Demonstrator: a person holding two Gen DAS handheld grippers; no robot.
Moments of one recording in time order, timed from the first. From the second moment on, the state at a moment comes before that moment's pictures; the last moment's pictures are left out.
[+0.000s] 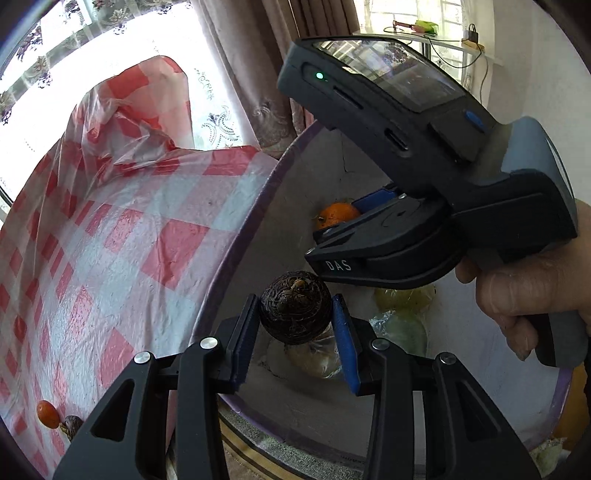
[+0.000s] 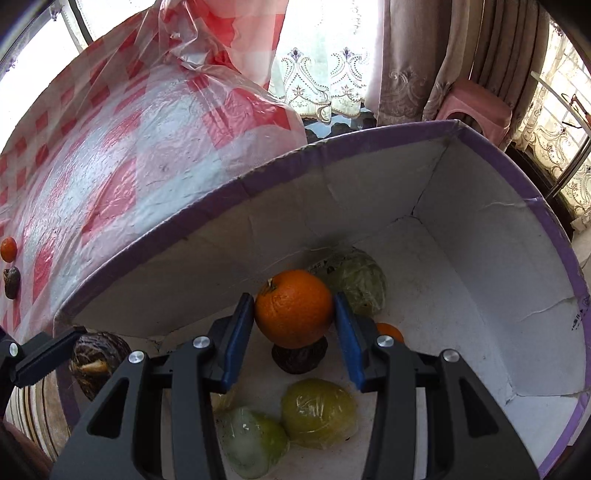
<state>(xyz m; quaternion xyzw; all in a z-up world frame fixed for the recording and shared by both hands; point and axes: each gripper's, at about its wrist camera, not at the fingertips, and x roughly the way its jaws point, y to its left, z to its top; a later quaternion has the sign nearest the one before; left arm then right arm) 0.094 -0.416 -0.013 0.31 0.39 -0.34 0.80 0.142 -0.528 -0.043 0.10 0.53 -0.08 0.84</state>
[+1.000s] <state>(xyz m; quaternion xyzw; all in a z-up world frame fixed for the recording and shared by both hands) 0.116 -0.422 -0.039 0.34 0.39 -0.33 0.79 0.141 -0.515 -0.040 0.08 0.53 -0.08 0.84</state>
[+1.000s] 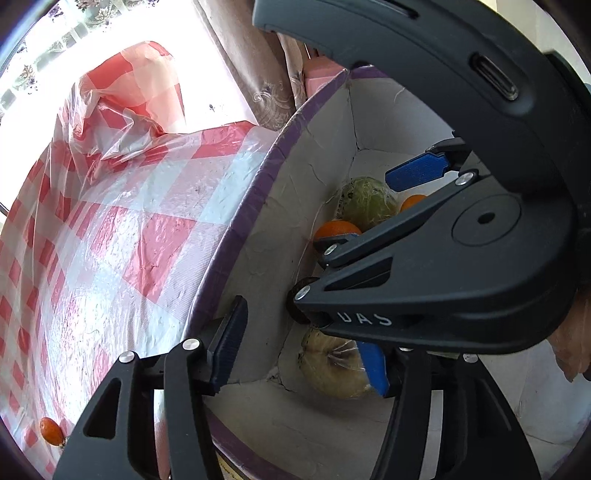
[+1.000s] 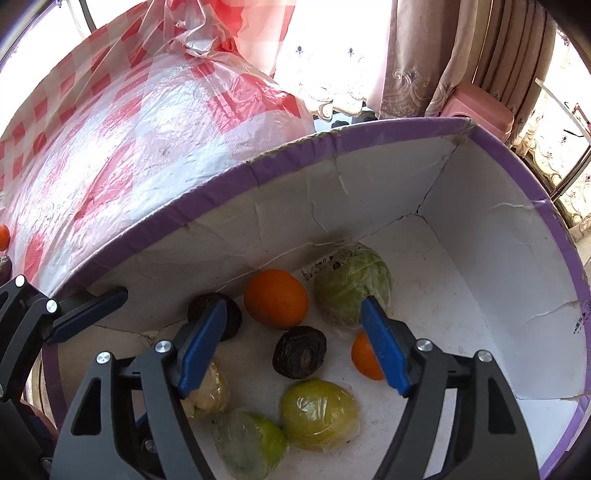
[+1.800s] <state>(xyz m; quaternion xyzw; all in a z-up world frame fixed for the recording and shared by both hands) 0.111 -0.383 0.008 0.23 0.31 -0.33 0.86 0.091 -0.547 0.044 0.15 0.39 -0.15 0.90</state>
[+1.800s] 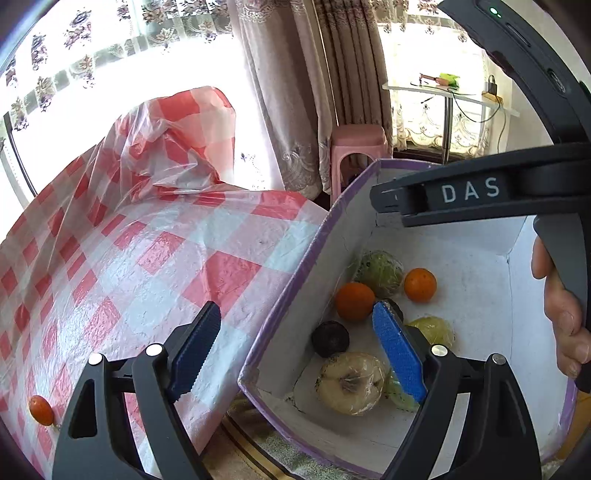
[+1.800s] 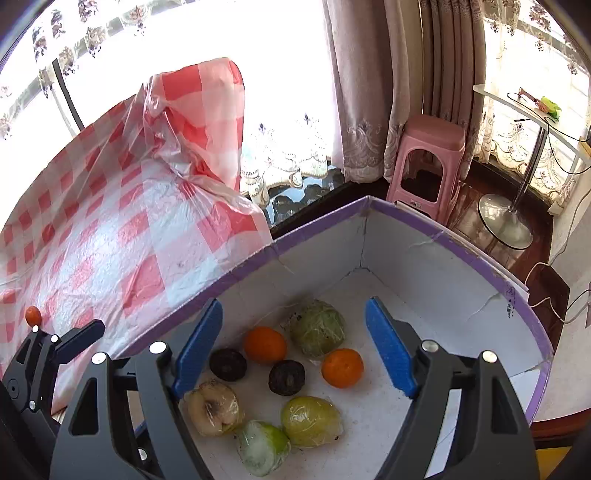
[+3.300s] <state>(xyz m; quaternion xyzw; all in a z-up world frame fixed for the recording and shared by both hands) 0.191 -0.151 0.062 0.04 0.31 -0.07 0.95 0.114 -0.362 0.081 0.05 0.30 -0.02 0.95</state>
